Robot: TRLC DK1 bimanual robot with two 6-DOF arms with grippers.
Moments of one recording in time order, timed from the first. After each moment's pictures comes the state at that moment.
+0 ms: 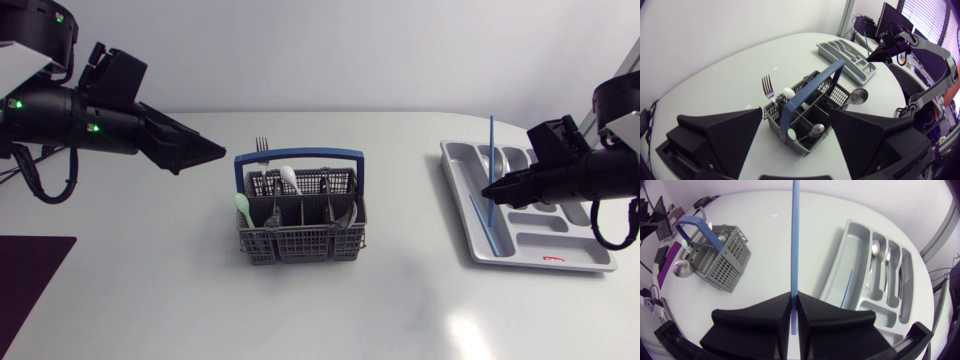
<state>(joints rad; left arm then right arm) -0.12 1.31 1.12 -0.59 0.56 0.35 -0.16 1.32 0.90 -0.55 -0.37 -0.34</state>
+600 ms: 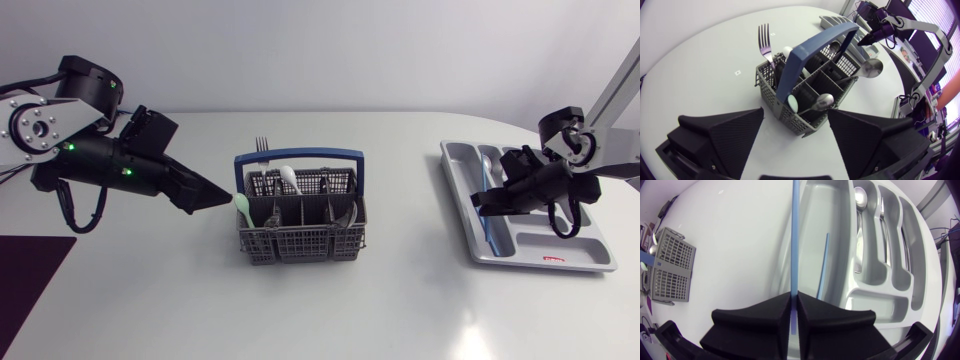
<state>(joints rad) -0.11 1.43 1.01 -0.59 0.56 0.39 -0.22 1.78 1.04 -0.45 -0.20 -0.25</state>
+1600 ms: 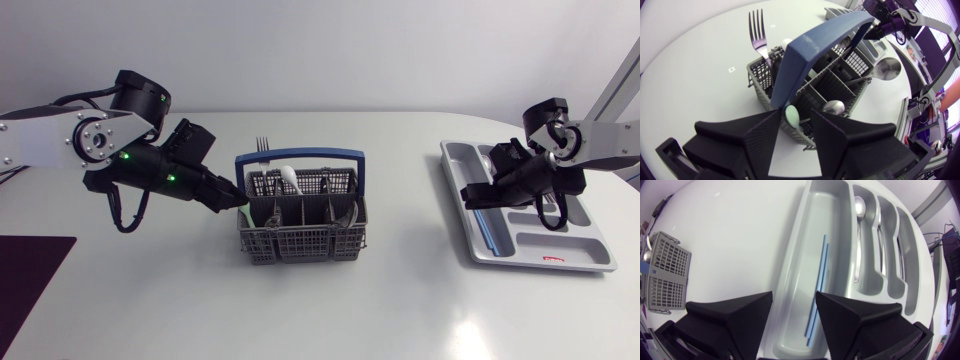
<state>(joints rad) -0.22 1.56 1.02 -0.47 0.46 0.29 -0.15 1.77 1.07 -0.43 -0.10 -0.20</state>
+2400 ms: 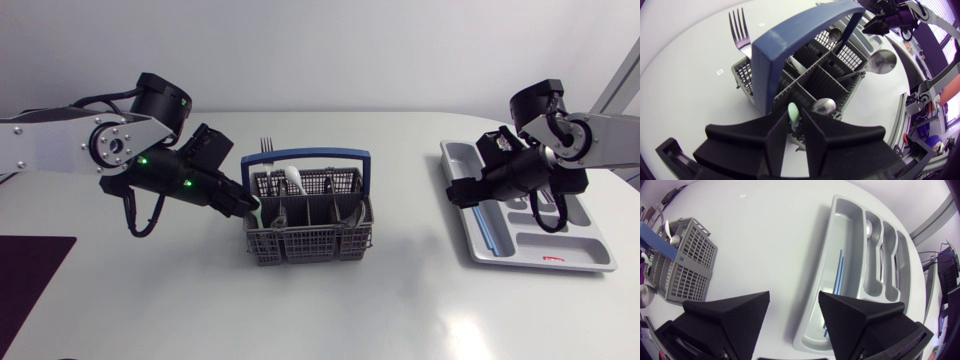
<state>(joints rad) -0.31 1.57 1.02 -0.46 0.42 0.26 0.01 1.57 0.98 -0.46 -0.04 -0.17</state>
